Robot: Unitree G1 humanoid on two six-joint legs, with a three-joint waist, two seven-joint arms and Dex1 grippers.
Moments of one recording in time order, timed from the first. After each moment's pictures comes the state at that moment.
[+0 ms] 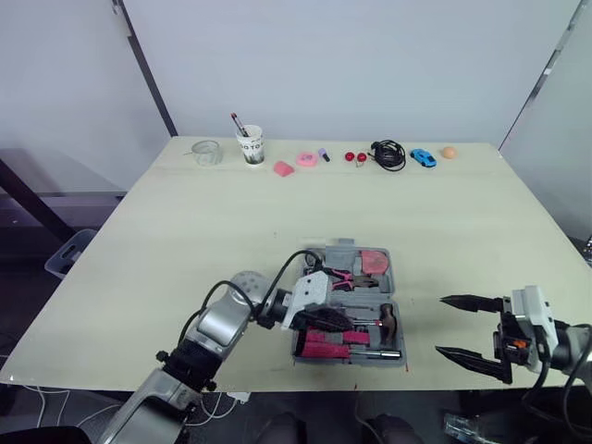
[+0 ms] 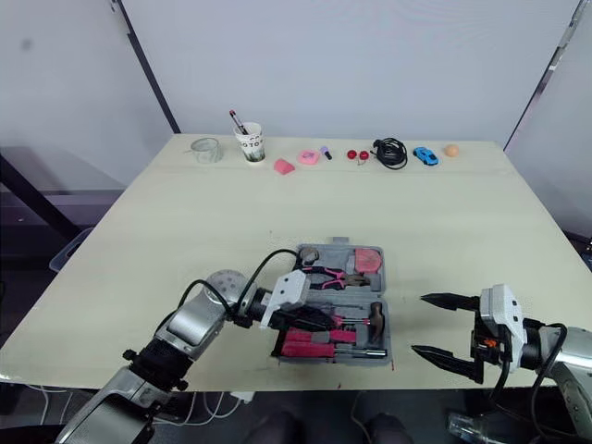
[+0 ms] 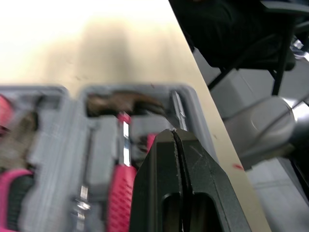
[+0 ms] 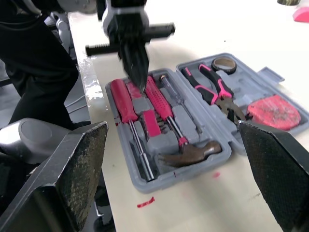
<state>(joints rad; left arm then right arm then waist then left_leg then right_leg) -0.44 0.49 -0.43 0.15 -0.16 0.11 -1.31 0.17 -0.76 -0.21 -0.27 0.58 0.14 1.23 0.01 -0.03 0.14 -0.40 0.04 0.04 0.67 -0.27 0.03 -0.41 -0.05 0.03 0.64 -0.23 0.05</state>
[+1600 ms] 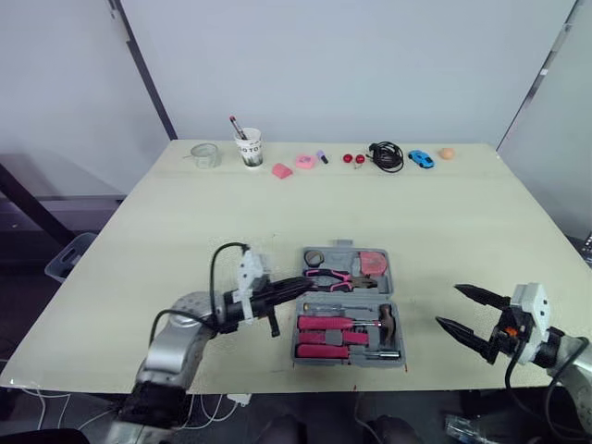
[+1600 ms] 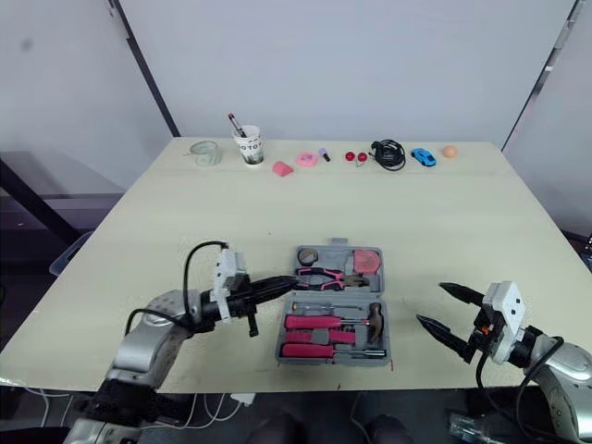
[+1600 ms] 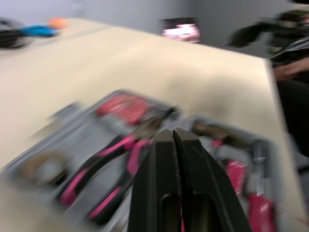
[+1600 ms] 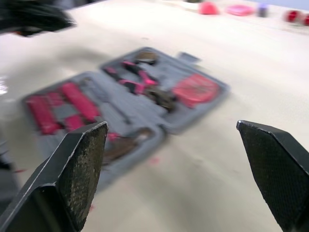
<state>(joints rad) -0.15 0.50 0.01 -0.01 -0.39 0.18 -1.01 0.15 -0.60 -0.25 -0.09 0.50 0.08 0.99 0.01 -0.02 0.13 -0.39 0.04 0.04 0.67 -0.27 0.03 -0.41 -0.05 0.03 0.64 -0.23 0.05</state>
